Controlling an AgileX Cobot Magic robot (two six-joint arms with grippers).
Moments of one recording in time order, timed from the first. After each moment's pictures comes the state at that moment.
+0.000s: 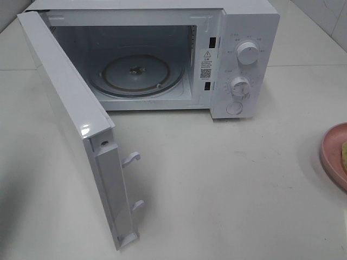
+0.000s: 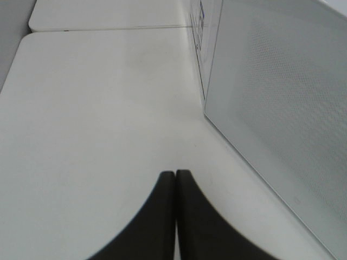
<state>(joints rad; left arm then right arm) 0.00 0.80 -0.55 -0.15 0.42 0.16 0.08 0.00 -0.51 -0.15 1.05 0.16</state>
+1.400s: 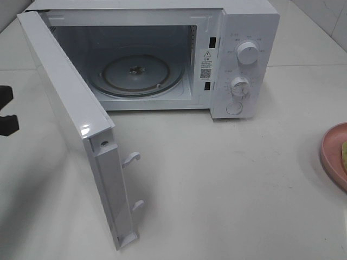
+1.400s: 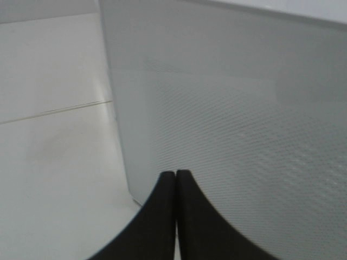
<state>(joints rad) -0.15 1.33 -0.29 0.28 -0.70 -0.16 0.08 0.00 -0.51 -0.15 1.05 0.16</state>
